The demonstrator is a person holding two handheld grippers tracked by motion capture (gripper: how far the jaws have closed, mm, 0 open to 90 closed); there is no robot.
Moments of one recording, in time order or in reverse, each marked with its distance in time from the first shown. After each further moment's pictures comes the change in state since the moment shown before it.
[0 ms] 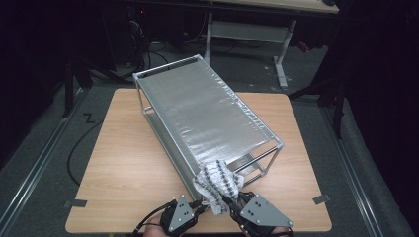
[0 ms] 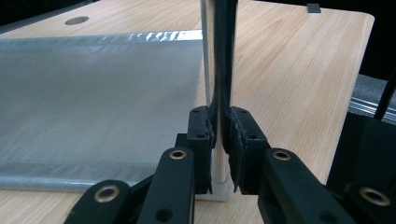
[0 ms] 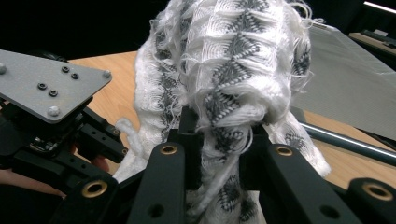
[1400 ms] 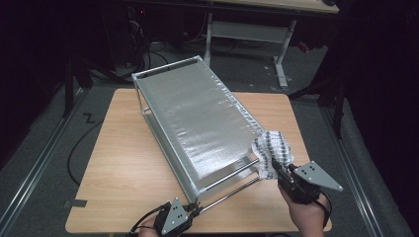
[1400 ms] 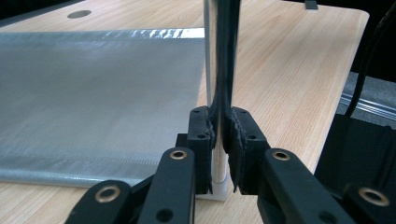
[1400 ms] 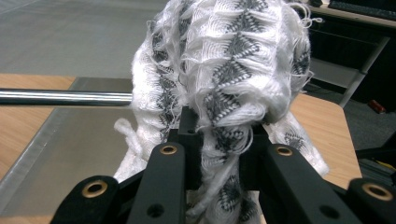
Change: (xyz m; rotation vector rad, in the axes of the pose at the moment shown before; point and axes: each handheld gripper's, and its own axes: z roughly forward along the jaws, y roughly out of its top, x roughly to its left) left arm 0.002 -0.005 -0.013 0.011 -0.013 -0.006; right arm -0.115 -0.035 -0.018 0.054 -0.299 0.233
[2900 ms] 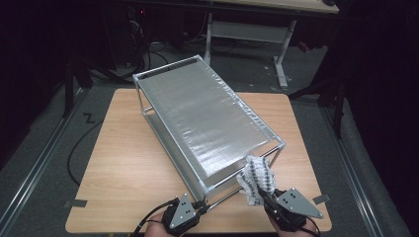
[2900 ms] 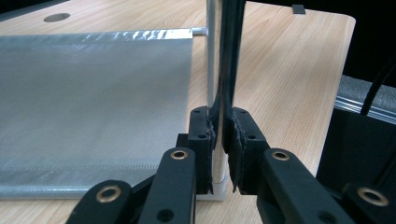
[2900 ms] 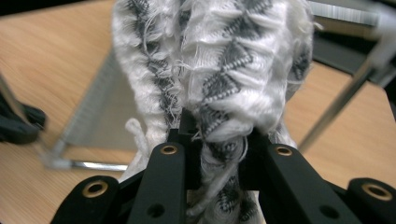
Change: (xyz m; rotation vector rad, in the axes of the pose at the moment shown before) left arm 0.000 0.009 0.018 -0.004 -0.049 -0.002; right arm 0.043 -0.043 -0.016 0.096 0.072 -0.083
